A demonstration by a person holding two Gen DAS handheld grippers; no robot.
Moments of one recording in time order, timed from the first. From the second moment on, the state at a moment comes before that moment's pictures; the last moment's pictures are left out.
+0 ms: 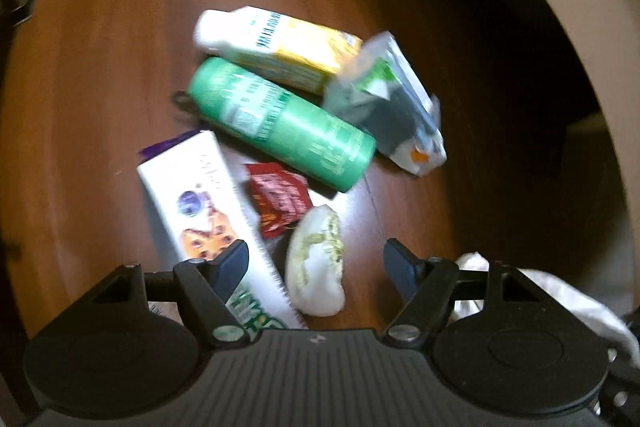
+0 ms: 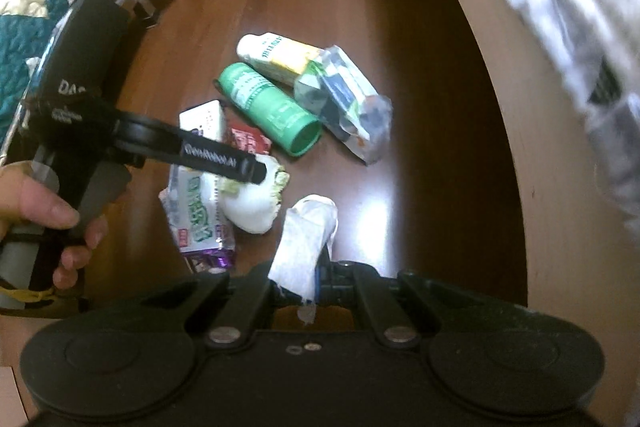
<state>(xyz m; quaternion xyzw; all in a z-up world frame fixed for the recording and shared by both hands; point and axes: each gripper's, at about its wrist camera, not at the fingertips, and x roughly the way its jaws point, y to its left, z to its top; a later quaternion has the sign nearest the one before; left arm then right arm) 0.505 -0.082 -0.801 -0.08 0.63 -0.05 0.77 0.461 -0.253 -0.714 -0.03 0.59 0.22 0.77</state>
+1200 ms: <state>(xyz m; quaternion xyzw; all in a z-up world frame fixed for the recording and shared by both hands) 0.454 -0.062 -0.645 -0.11 0.61 -0.01 0.79 0.444 -0.235 -0.564 -0.06 0.56 0.25 0.79</state>
